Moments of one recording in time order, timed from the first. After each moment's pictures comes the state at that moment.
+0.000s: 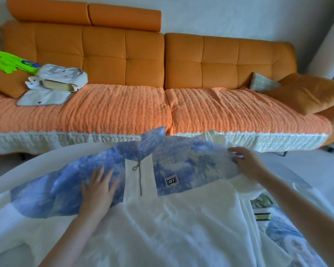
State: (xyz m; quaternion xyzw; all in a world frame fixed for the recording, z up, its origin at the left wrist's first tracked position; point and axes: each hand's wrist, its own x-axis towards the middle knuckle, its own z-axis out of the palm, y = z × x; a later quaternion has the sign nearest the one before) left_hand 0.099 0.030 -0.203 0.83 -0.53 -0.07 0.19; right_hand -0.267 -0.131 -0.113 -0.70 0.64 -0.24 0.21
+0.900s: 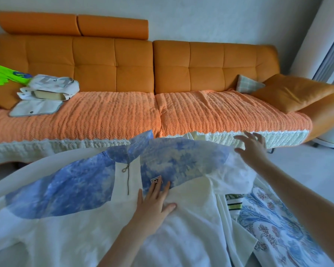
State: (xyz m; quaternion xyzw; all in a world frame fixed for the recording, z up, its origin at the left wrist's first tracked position) left_hand -0.064 0.032 -0.182 0.69 -0.70 -0.16 0.06; right_hand -0.335 -0.134 -0.080 -0.73 0.65 -0.20 -0.01
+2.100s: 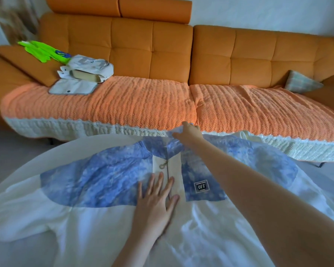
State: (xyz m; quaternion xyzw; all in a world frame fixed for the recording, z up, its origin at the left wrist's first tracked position) left_hand 0.026 0.024 -0.233 0.79 -0.60 -0.05 0.12; right_hand -0.025 -0.177 -0.118 -0.81 0.55 -0.08 0.20
